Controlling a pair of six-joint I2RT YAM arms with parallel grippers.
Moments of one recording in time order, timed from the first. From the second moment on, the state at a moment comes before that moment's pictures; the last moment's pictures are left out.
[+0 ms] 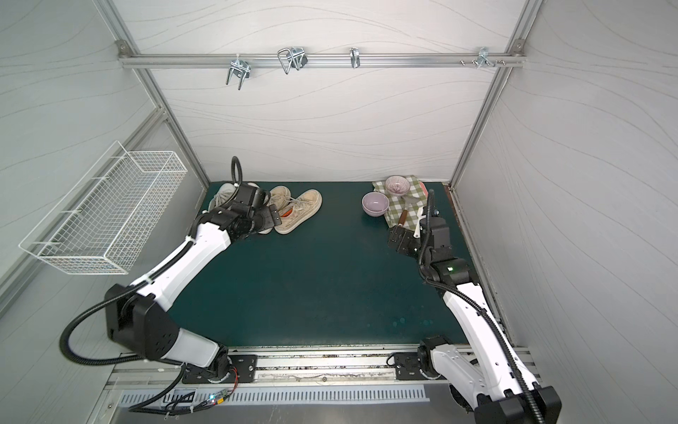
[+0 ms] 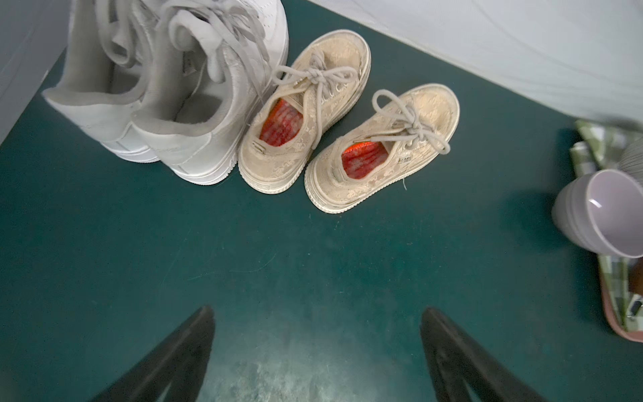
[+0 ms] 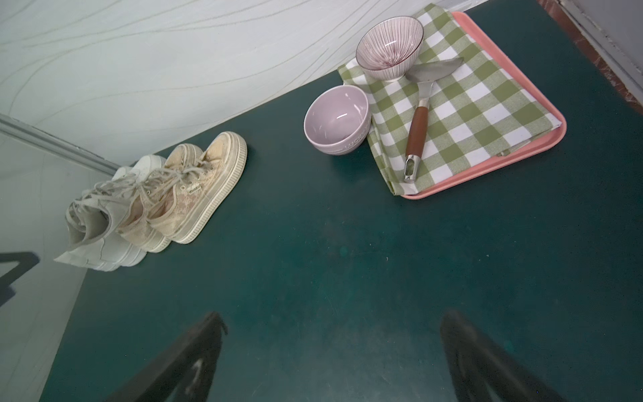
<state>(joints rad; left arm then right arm) -0.35 1.57 1.41 -0.79 -0.29 -0.59 0.29 0.92 0.89 -0.57 -0.04 0.48</state>
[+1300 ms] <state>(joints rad) -0.33 2.45 2.29 -1.03 -0.11 -0.29 0.41 0.84 0.76 -0.62 -0.06 0.45</state>
